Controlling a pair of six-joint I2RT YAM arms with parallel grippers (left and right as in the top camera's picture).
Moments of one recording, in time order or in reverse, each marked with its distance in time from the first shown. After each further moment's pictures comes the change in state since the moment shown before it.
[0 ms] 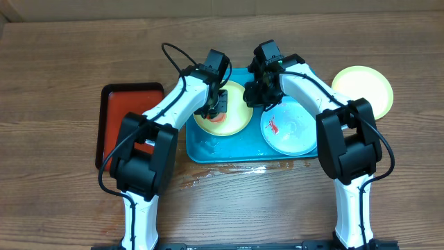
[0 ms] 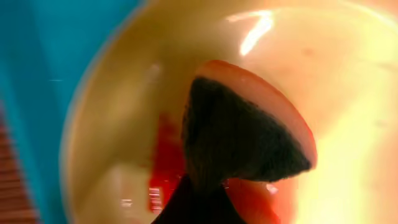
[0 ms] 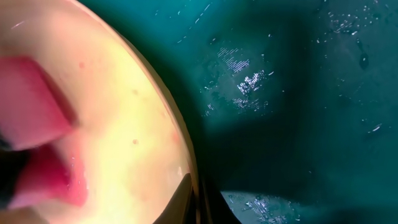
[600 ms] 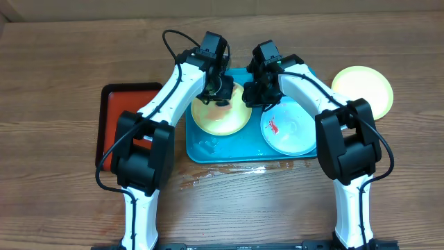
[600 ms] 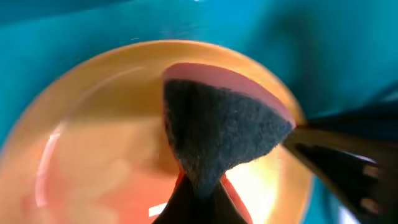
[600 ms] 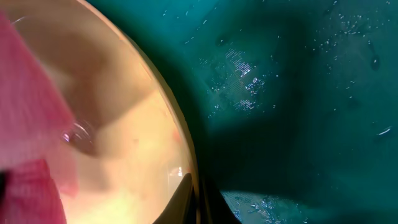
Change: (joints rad) left arm 0.027 0.035 0.183 -0.058 0.274 0.140; right arm 0.005 0.000 0.000 0.005 0.000 0.003
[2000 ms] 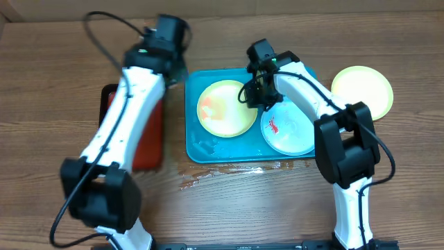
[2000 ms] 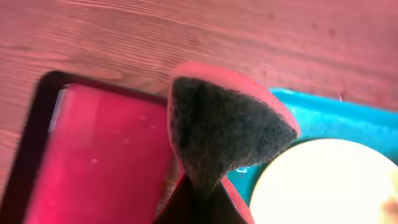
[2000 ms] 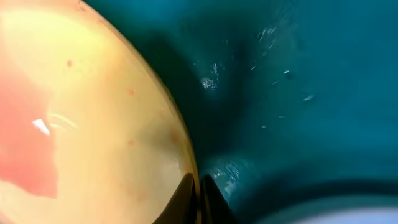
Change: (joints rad) left arm 0.149 -0.338 -0.064 -0.105 -0.475 -0.237; right arm 0.053 -0.037 0.060 -0.129 0.220 -0.006
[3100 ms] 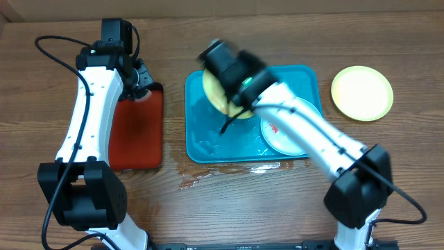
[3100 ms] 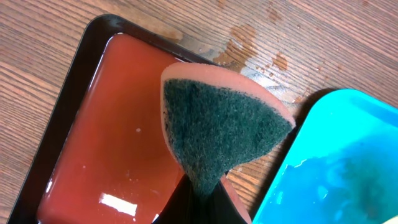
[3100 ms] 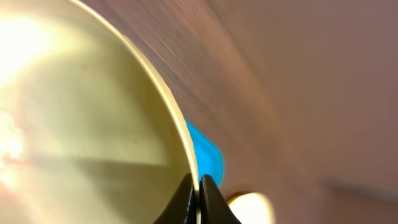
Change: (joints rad) left arm 0.232 -0.009 -0.035 -0.090 0.172 -0.008; right arm 0.192 -0.253 0.051 0.072 0.620 -0.555
